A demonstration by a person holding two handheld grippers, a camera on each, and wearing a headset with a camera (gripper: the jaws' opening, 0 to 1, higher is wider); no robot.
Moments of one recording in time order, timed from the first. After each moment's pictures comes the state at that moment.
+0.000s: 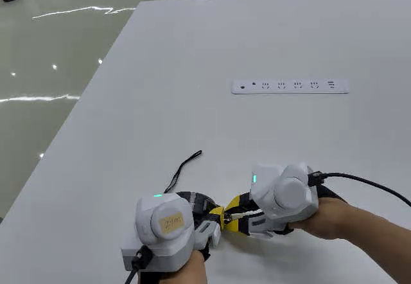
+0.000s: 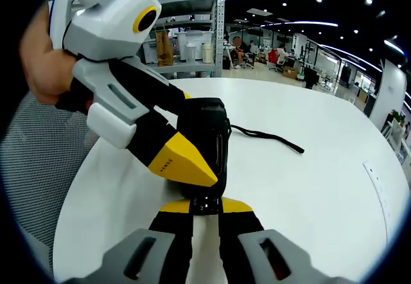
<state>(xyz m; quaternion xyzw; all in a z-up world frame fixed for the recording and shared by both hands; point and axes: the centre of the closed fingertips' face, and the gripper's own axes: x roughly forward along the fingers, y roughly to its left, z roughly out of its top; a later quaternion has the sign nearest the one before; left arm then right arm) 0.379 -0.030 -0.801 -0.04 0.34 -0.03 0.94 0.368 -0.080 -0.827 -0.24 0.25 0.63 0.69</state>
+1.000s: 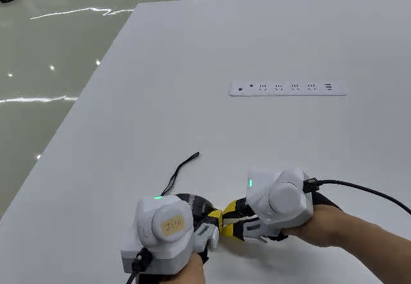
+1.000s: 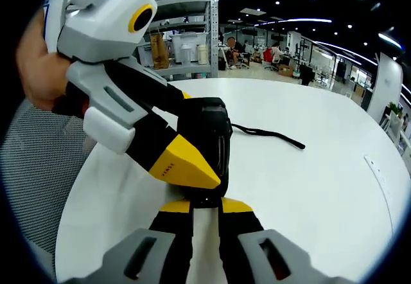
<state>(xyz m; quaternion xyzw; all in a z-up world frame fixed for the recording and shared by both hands) 0.381 -0.031 -0.802 -0.03 0.34 -0.03 0.94 0.367 -0.079 -0.831 -0.22 0.25 0.63 0.70</state>
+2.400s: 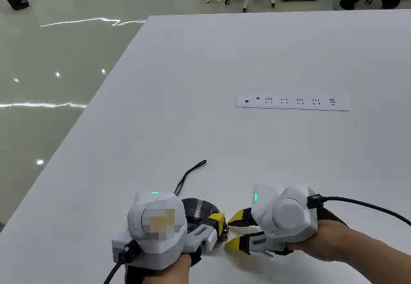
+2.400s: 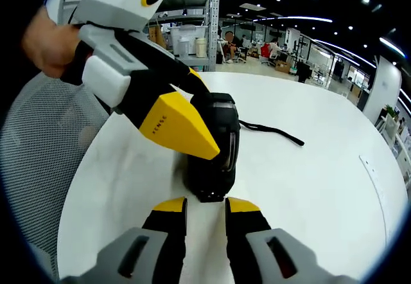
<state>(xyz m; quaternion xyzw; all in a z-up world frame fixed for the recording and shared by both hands) 0.377 -0.021 -0.780 -0.02 0.33 -0.09 0.94 0.359 -0.084 -0.832 -0.25 0.26 0.61 0.71</state>
